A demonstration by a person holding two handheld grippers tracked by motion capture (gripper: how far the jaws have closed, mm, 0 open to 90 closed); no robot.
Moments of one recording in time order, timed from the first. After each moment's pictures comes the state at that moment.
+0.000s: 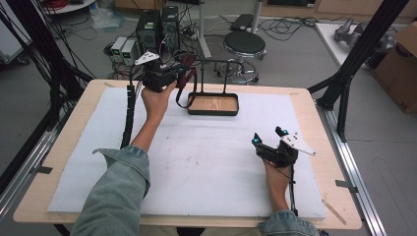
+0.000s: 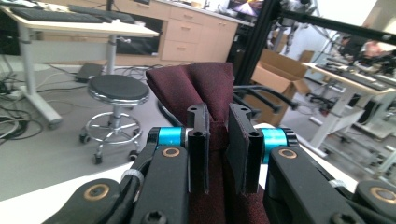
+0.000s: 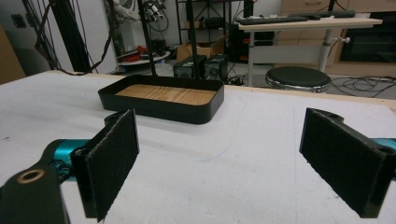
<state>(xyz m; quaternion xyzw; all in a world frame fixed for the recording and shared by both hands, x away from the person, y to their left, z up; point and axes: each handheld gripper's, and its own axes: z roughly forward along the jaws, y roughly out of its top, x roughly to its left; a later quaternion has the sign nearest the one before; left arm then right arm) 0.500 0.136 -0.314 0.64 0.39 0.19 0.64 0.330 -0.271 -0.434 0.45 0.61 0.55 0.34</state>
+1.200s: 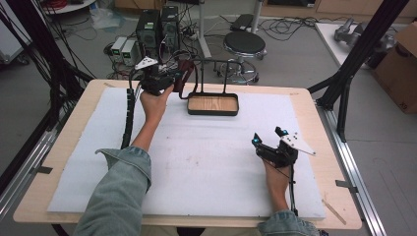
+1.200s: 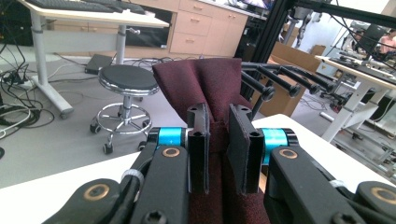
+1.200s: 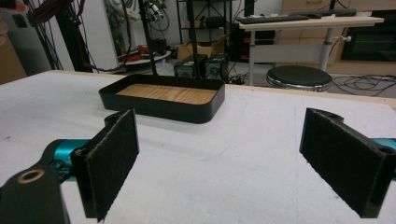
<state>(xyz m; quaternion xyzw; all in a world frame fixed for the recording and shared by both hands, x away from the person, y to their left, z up) 0.512 0.147 -0.341 0.64 0.40 0.19 0.63 0.330 -0.271 -0.435 0.45 0.62 0.55 0.34</state>
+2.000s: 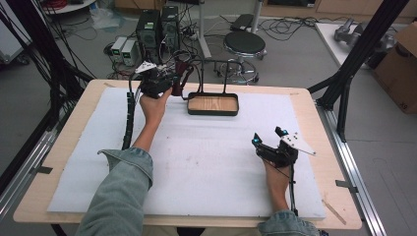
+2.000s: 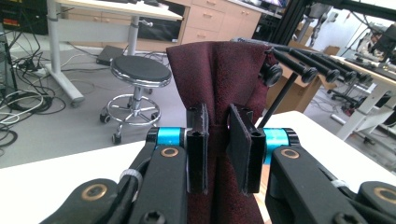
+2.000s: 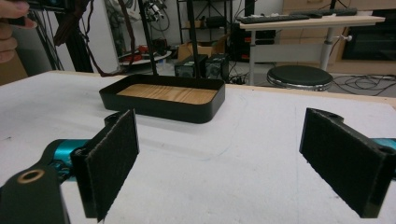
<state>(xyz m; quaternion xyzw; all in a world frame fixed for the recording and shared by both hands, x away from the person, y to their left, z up) 0.519 0.153 -0.361 0.64 0.42 0.19 0.61 0.330 -0.272 -0.435 0.45 0.62 0.55 0.34</state>
